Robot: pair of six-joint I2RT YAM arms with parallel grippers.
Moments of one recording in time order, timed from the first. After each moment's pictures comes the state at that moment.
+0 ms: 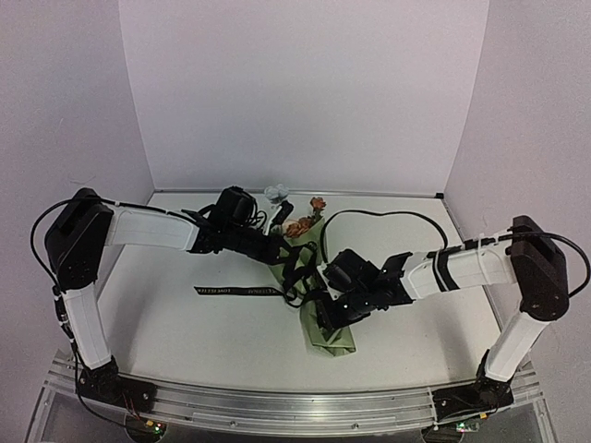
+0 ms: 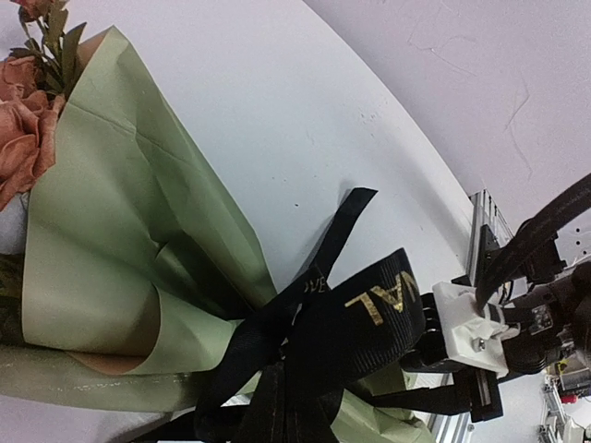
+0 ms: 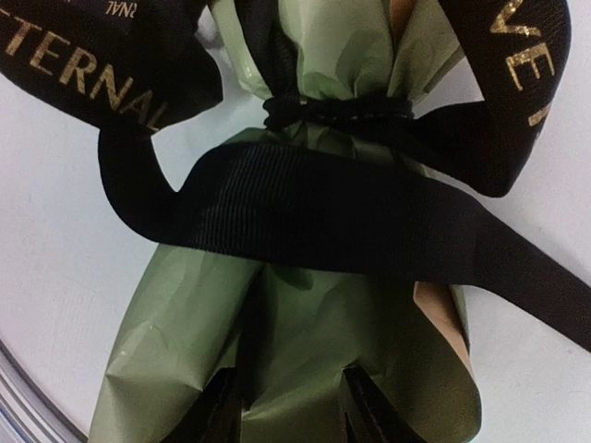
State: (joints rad) left arm -0.74 1.88 1.22 0.04 0.57 -0.32; right arm 0.99 1.74 1.00 -0.35 0.02 0.51
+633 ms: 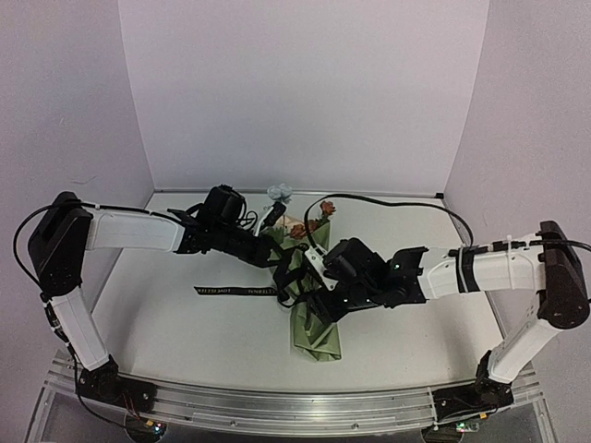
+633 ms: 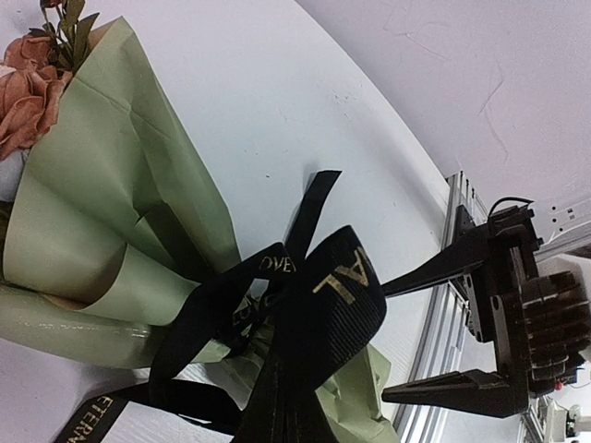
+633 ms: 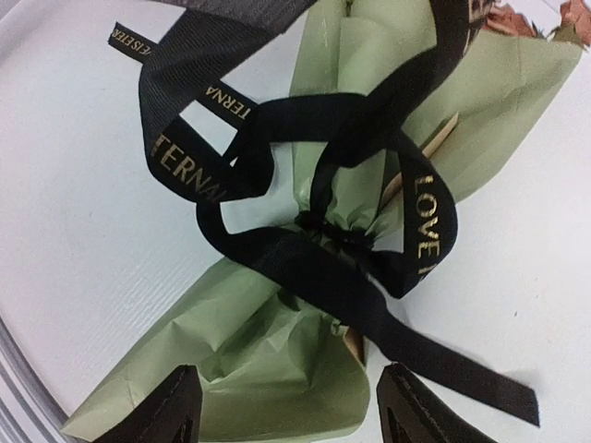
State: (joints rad) left arm -0.73 1.76 1.14 -0.02 0.63 -0.32; right arm 1.07 1.62 1.04 -0.33 0.20 0.28
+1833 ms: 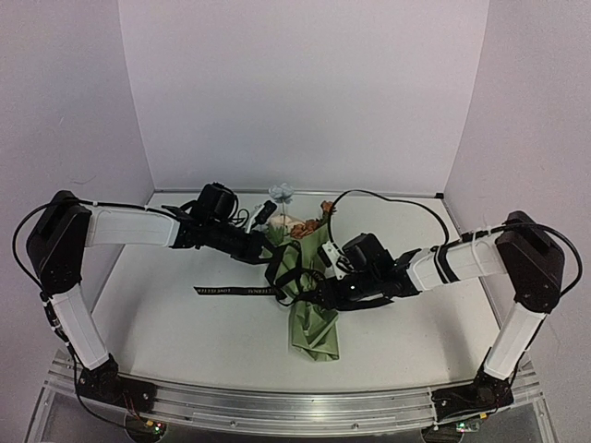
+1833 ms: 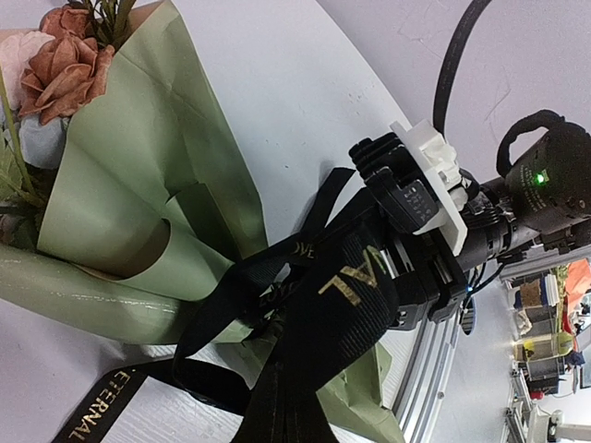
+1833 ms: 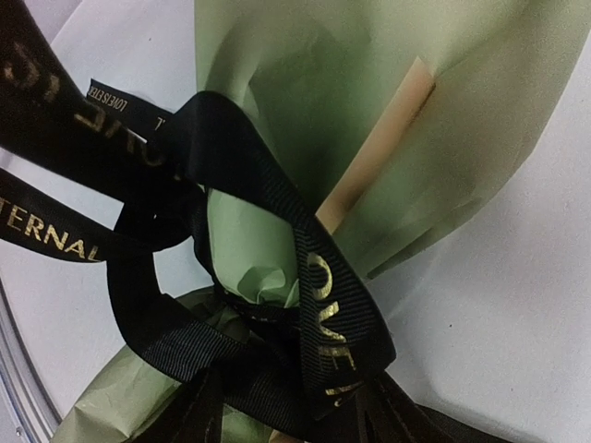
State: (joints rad) left arm -0.67 1.76 1.15 -0.07 0.68 -0.32; right arm 0.83 1.77 0.92 0.03 -0.17 0.37
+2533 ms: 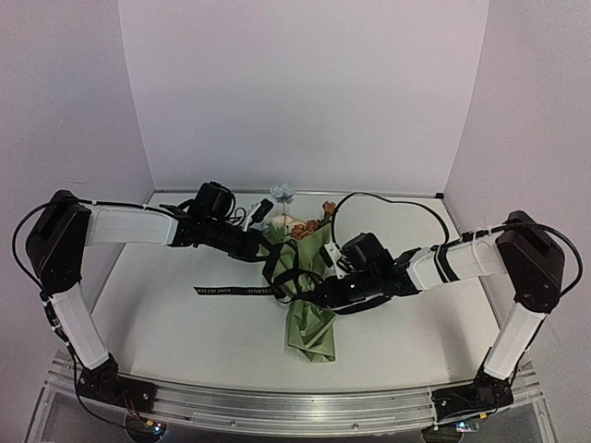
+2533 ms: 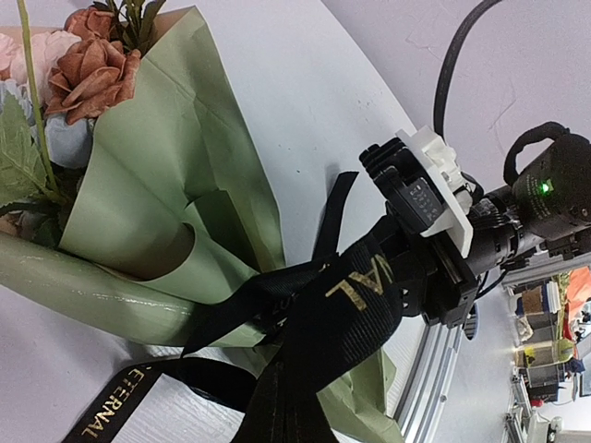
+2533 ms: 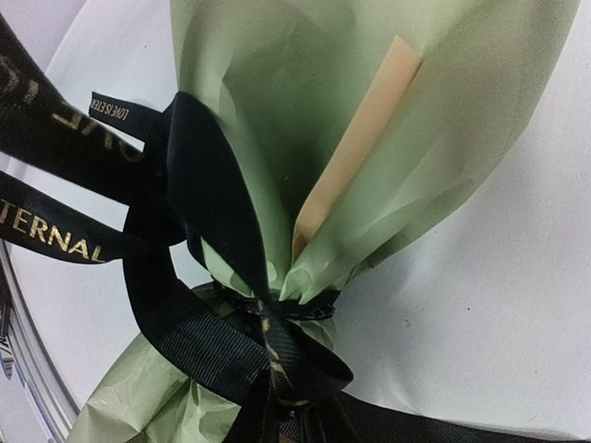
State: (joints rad) left arm -0.64 1.76 1.15 -0.08 0.68 -0.32; right arm 0.83 1.77 0.93 0.01 -0.20 0.48
